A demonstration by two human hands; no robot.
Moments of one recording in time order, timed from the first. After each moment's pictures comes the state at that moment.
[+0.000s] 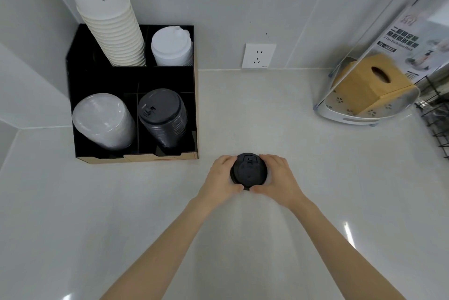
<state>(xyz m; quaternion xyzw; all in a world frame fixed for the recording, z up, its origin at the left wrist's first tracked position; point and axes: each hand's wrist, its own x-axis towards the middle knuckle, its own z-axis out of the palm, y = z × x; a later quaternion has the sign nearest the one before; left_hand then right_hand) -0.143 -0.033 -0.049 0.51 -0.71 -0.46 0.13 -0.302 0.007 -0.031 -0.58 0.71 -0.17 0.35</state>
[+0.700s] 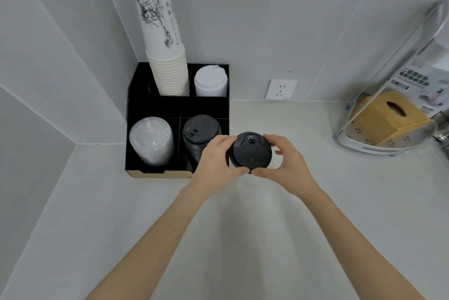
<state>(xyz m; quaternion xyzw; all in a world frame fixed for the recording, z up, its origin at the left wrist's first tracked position) -0.067 -0.069 0.062 0.52 -0.72 -0.35 0.29 -0.242 -0.041 0.059 -0.61 0.63 -0.34 0.34</state>
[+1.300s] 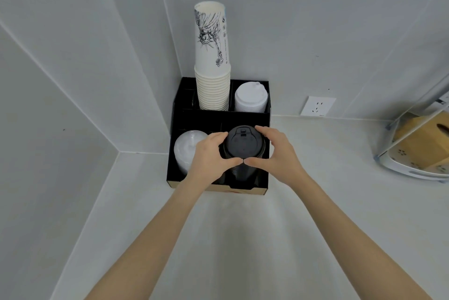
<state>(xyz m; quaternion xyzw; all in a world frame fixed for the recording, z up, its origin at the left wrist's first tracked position) 0.014 -0.112 0.077 0.56 -0.70 -0.32 0.31 -0.157 -0.101 0.071 -0.66 0.59 -0.34 0.33</state>
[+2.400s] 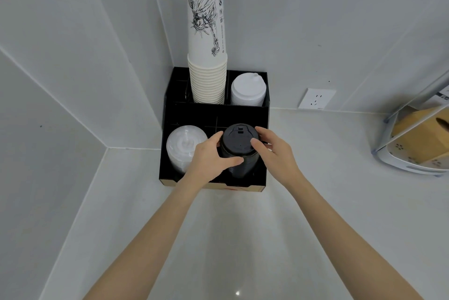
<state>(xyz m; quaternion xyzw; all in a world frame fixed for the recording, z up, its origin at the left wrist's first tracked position) 0.012 -0.125 0.056 0.57 -0.64 -0.43 0.28 -0.150 -0.111 0.053 -0.55 0.63 -0.38 0.40</state>
